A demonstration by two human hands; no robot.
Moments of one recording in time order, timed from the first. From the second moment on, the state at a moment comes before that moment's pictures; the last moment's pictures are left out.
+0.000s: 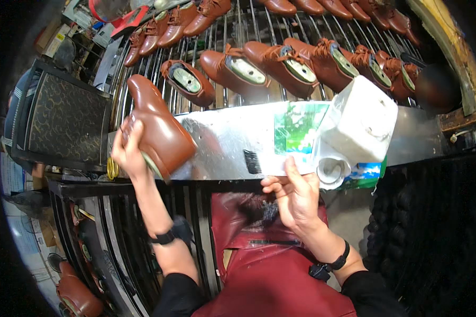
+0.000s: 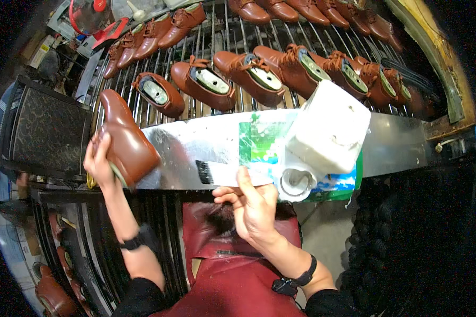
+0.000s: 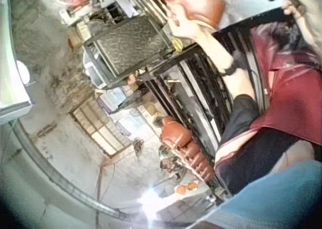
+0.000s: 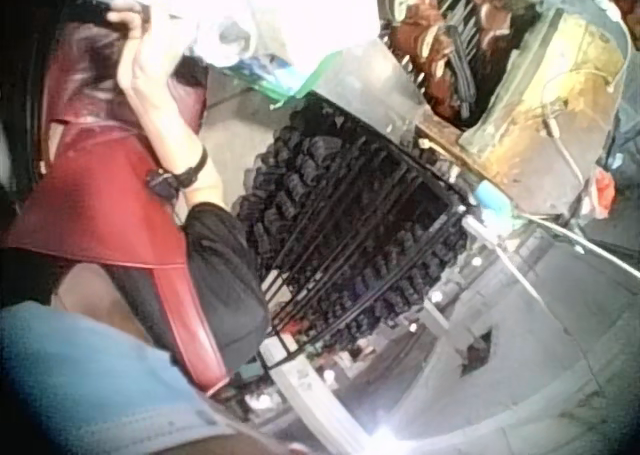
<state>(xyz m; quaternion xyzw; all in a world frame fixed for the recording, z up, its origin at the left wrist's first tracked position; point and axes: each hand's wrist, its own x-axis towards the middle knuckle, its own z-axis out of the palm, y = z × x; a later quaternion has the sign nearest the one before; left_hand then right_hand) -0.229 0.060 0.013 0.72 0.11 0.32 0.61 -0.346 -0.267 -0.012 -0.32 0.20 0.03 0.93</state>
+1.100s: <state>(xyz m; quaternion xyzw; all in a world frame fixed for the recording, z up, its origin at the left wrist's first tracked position) -0.335 -0.079 0.141 0.84 0.03 0.38 0.40 -0.402 -0.347 -0.015 -0.23 0.10 0.00 0.97</state>
